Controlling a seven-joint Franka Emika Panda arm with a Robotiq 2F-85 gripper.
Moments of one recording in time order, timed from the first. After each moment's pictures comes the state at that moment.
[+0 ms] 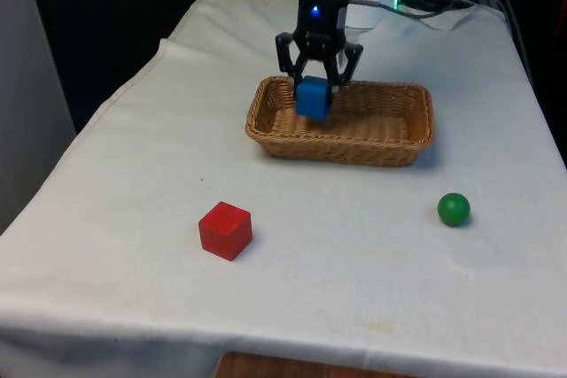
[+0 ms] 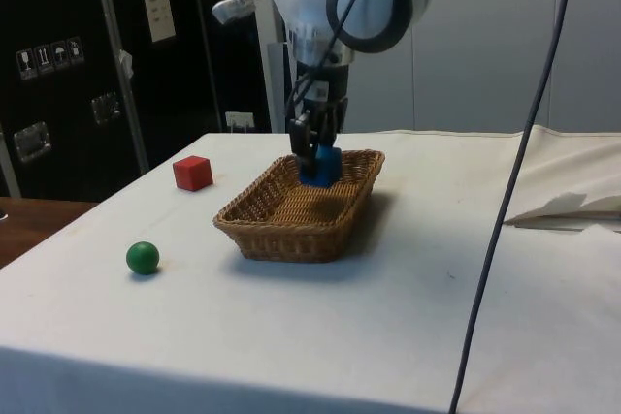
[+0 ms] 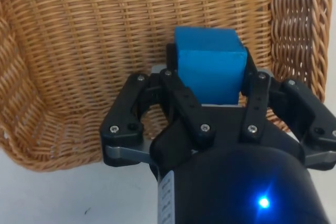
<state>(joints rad) 0.24 0.22 -0.34 -2.48 0.00 2.90 0.10</state>
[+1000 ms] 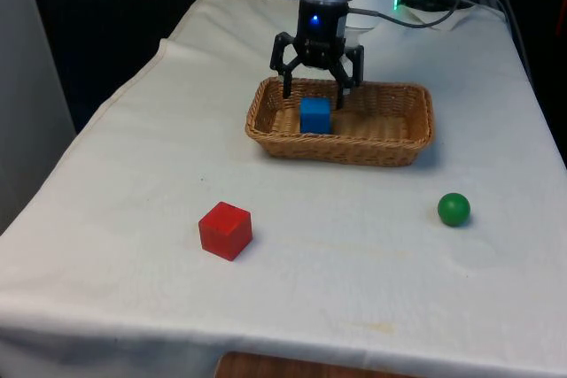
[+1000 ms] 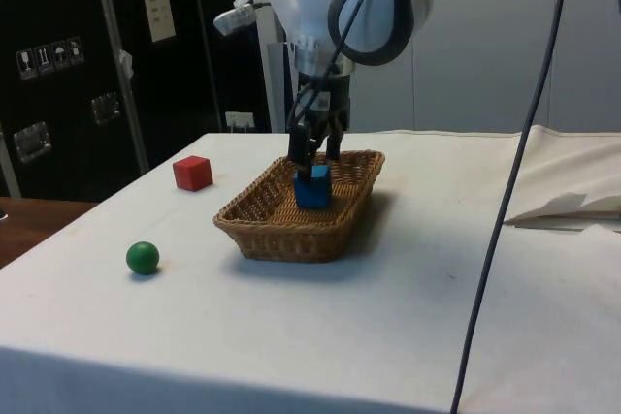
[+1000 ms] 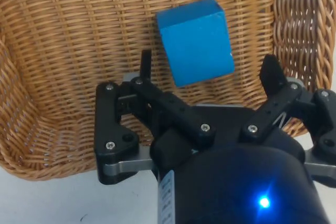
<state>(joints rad) 0.24 0.26 -0.34 -2.48 0.00 2.93 0.11</state>
